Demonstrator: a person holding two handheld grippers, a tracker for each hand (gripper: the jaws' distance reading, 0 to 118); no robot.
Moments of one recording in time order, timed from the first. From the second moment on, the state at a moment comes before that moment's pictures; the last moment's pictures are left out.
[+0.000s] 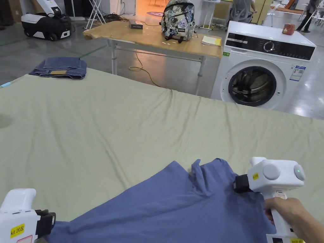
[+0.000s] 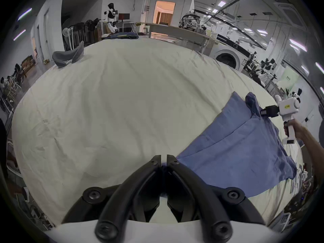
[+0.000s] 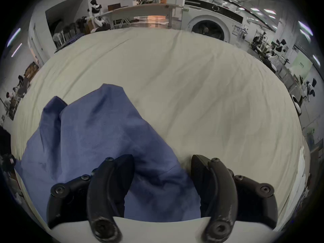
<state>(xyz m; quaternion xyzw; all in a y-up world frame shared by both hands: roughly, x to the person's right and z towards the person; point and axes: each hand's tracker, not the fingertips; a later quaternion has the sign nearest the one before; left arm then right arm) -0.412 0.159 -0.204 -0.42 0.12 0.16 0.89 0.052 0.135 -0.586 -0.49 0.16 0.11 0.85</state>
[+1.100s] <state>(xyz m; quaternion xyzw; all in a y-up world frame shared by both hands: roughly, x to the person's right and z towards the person) -0.385 0.396 -0.281 -0.22 0.05 0.08 0.97 0.182 0.456 -0.422 -0.14 0.03 0.06 0.99</state>
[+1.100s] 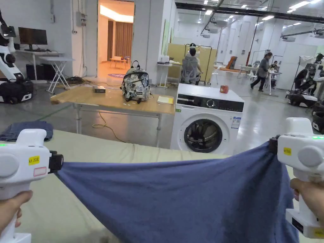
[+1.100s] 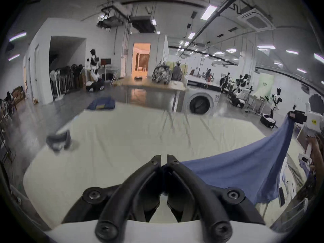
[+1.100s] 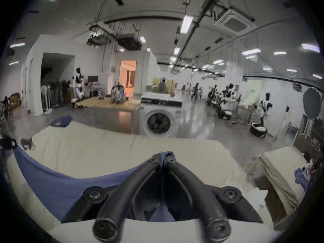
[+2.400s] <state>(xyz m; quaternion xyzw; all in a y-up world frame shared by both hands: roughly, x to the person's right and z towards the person) -0.370 0.470 -0.382 -0.17 0.07 0.04 0.98 0.178 0.489 -0.452 -0.09 -0.02 0.10 0.99</state>
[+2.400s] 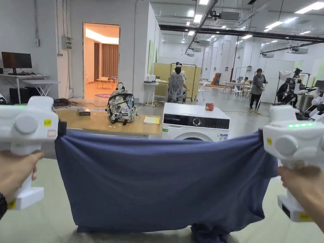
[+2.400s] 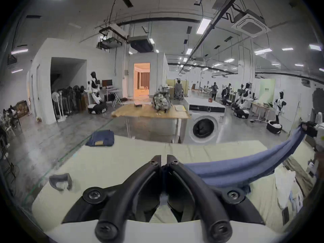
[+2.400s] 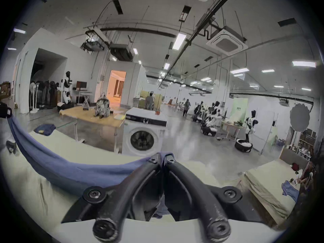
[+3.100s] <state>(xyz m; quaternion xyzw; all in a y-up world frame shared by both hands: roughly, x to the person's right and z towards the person) -0.356 0.308 -0.118 -0.23 0.04 0.04 0.97 0.207 0.323 -0.176 -0.18 0.00 0.11 0.98</state>
